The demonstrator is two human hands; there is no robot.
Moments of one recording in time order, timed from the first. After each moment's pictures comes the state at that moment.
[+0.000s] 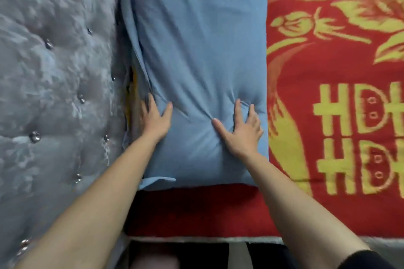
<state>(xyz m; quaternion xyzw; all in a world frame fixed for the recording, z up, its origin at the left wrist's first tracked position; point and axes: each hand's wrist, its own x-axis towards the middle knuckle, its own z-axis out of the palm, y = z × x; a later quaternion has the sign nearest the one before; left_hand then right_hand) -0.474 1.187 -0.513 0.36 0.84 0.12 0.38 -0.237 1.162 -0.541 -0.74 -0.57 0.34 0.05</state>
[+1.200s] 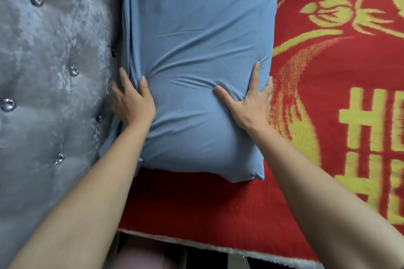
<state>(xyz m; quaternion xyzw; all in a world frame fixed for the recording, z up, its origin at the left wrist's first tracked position) -0.496 1.184 -0.544 0.34 0.92 0.18 0.07 -0.240 1.225 -0.555 -0.71 -0.57 0.38 0.15</state>
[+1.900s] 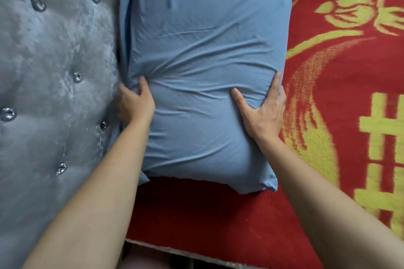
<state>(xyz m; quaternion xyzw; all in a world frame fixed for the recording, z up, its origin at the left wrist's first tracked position) -0.512 1.206 -0.546 0.22 0.95 0.18 0.11 -0.243 1.226 -0.581 -0.74 -0.52 0.35 0.24</state>
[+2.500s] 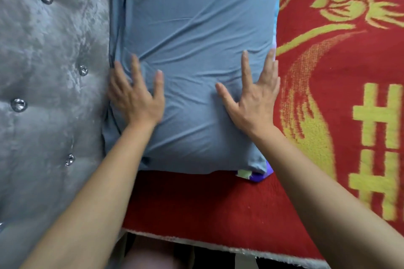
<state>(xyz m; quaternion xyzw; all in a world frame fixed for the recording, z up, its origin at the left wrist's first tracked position) -0.507 1.173 -0.533 0.46 0.88 0.12 0.00 -0.269 1.213 -0.550 -0.65 -0.71 0.18 0.19</state>
